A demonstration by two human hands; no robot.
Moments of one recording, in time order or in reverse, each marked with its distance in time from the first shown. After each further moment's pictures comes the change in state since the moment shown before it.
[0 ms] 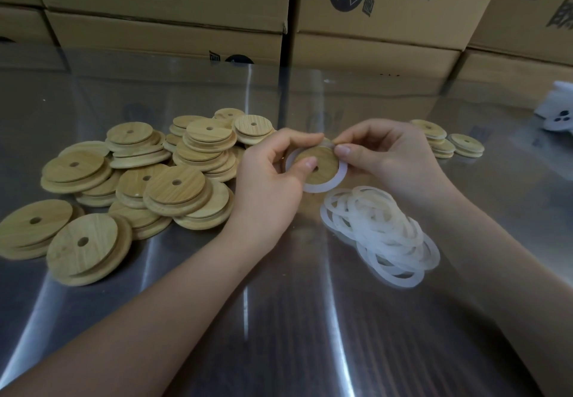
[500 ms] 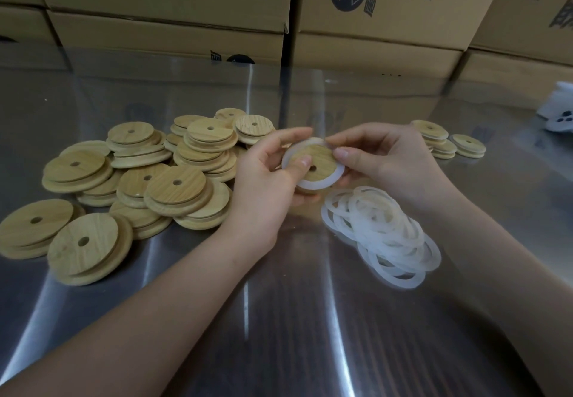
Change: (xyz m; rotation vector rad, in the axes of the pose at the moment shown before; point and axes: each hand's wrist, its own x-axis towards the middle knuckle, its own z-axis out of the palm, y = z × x) left_hand -0.001 0.000 0.000 -0.286 0.020 -0.306; right_hand -0.001 0.001 -0.001 -0.023 -0.038 0.030
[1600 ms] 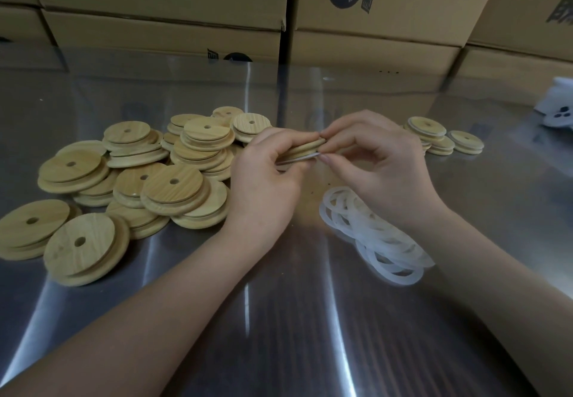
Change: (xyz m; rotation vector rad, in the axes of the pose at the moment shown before) left_hand 0.002 0.001 -0.001 0.525 0.056 0.437; right_hand -0.005 0.010 0.012 -0.484 0.123 -0.544
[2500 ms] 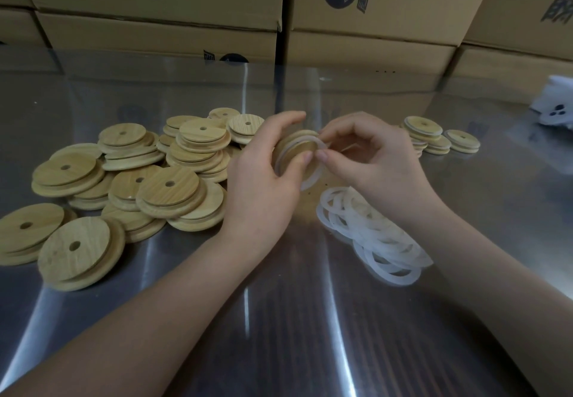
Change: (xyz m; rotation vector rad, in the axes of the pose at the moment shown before) left_hand -0.003 0.002 0.000 0.026 0.032 0.020; right_hand 0.003 0.000 0.000 0.194 -0.023 0.275
